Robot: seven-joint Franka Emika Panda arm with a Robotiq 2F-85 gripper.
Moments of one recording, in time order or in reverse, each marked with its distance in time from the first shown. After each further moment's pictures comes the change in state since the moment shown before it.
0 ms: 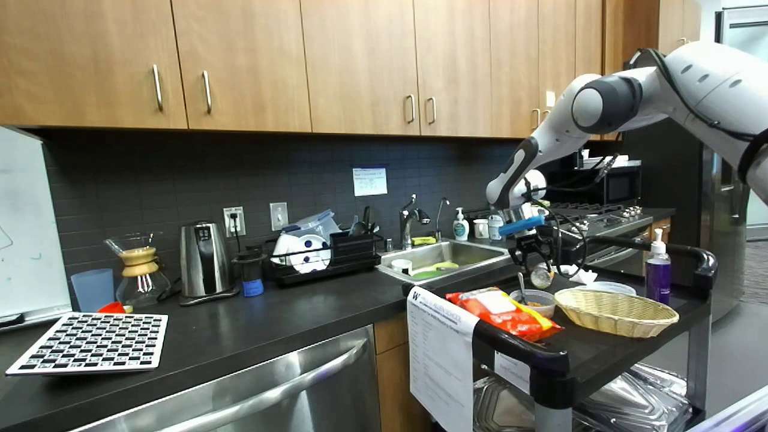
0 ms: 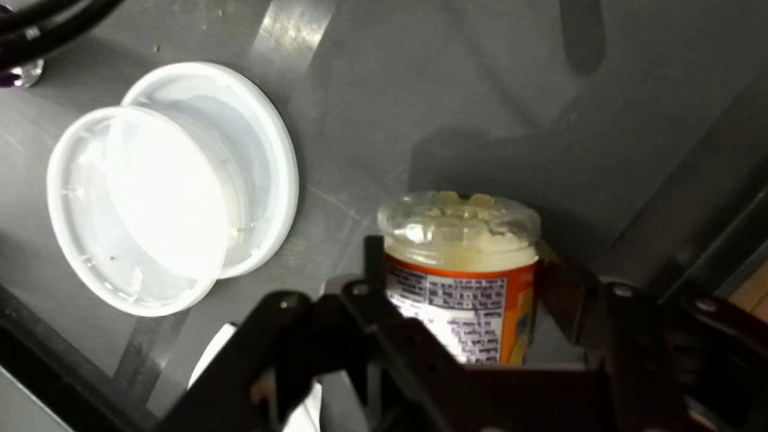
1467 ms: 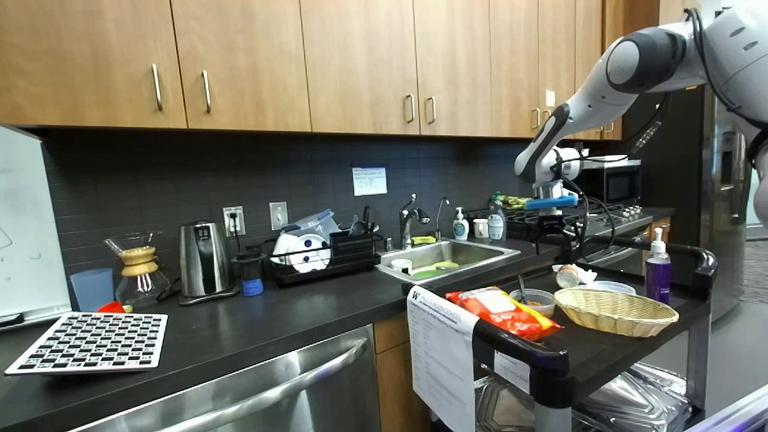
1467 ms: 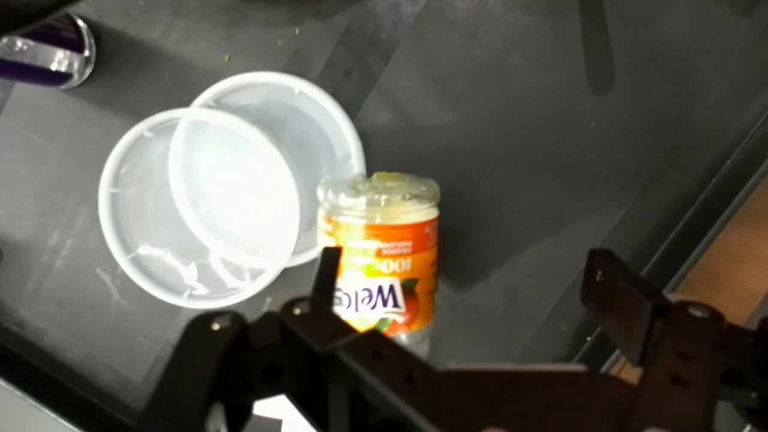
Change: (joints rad) arm -0.159 -0.236 0.058 -0.229 0.127 0.090 -0.236
